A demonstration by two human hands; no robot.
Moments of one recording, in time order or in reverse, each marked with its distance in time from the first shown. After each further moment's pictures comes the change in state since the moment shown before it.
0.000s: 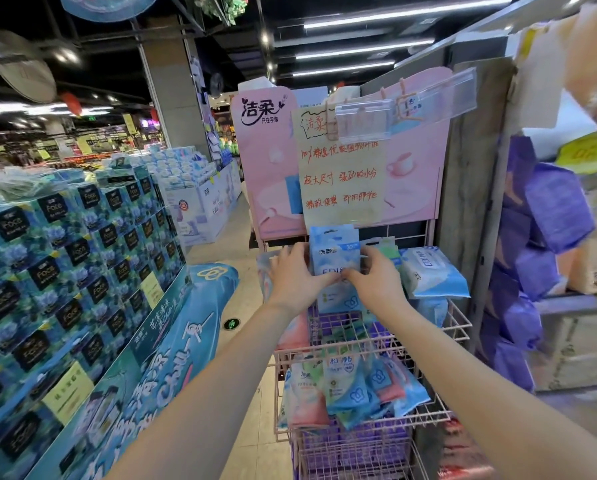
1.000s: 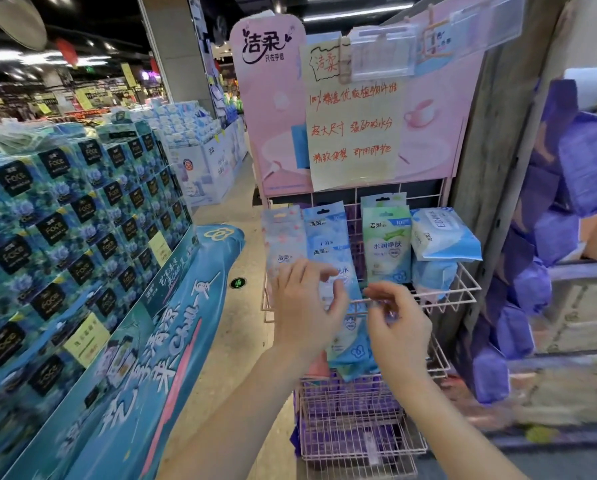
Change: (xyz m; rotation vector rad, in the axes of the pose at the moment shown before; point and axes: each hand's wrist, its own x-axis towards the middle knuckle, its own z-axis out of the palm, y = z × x) left_hand -0.118 -0.018 0.024 0.012 0.400 0.352; right_hand -0.124 0.053 0.004 -0.004 0.243 -0.176
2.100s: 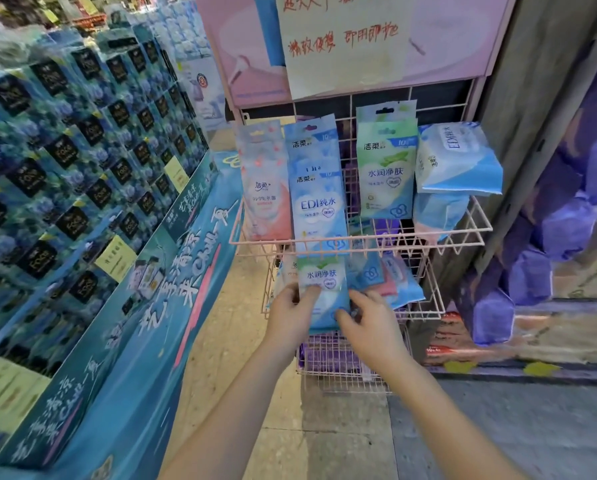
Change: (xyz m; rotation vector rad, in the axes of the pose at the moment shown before) left_hand -0.107 -0.015 0.046 -0.431 -0.367 -1.165; right_hand -0.039 0.099 -0.004 -0.283 -0.671 0.246
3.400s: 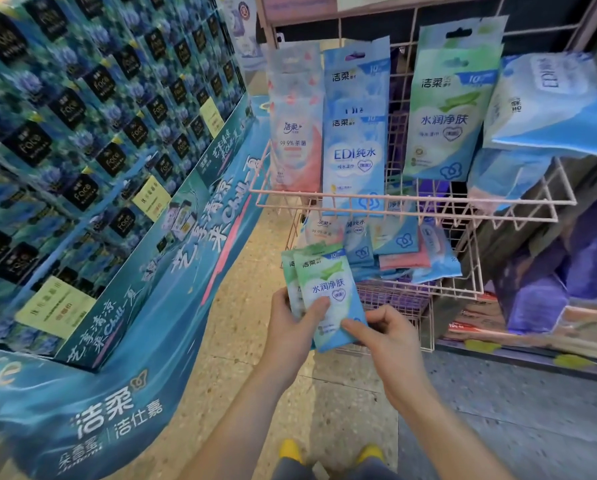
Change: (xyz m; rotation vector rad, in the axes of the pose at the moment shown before) left_hand -0.059 -0.049 -0.017 -0.297 0.141 -0.194; right_hand -0.054 0.021 0.022 0.710 -0.092 0.402
